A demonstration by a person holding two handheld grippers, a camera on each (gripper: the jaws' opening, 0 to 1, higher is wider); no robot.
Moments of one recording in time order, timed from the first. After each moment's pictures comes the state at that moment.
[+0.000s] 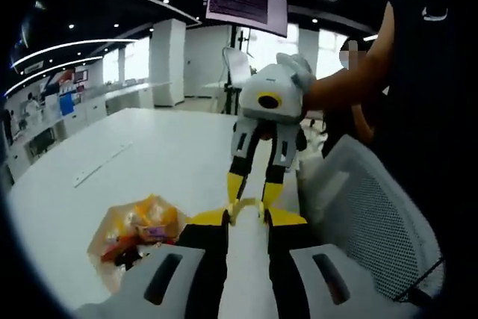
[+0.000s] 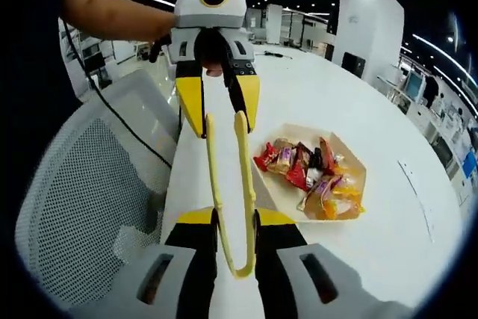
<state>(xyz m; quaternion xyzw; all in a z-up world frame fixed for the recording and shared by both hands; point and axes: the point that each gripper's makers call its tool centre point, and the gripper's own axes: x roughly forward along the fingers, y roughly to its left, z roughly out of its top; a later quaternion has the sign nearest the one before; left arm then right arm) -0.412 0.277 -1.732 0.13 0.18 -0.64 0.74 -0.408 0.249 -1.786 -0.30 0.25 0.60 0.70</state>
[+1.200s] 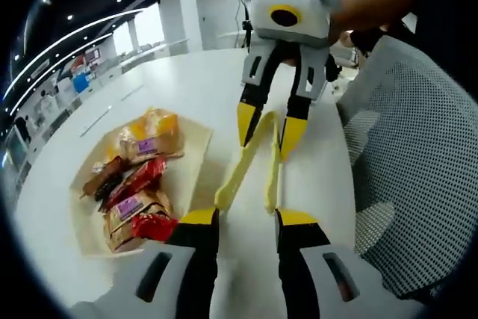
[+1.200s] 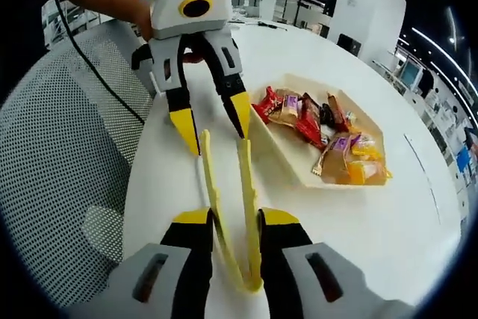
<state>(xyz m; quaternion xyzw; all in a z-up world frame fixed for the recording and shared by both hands) -0.404 0.302 -1.837 0.21 0.25 -0.56 0.76 -0.400 0.245 -1.853 -0.29 0.28 0.56 0.72</state>
